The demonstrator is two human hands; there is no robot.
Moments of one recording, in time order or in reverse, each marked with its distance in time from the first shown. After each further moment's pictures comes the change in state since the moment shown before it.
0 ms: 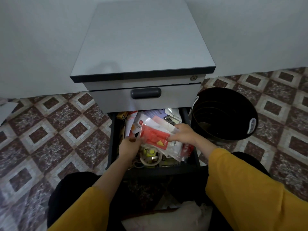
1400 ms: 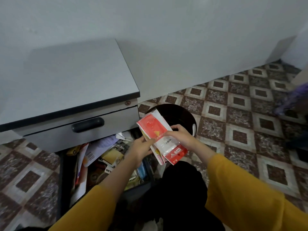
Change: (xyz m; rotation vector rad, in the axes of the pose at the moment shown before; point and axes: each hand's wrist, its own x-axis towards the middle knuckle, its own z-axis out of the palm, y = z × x) left_hand -0.073 0.118 0.150 -0.202 -0.589 0.145; right_hand -0.087 0.087 -0.121 0.687 0.346 0.093
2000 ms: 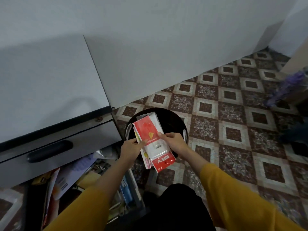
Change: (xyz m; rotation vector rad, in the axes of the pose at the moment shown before) left_hand 0.102 0.009 0.024 0.264 0.120 0.040; right_hand 0.074 0.027 -0.033 0.084 0.138 0.041
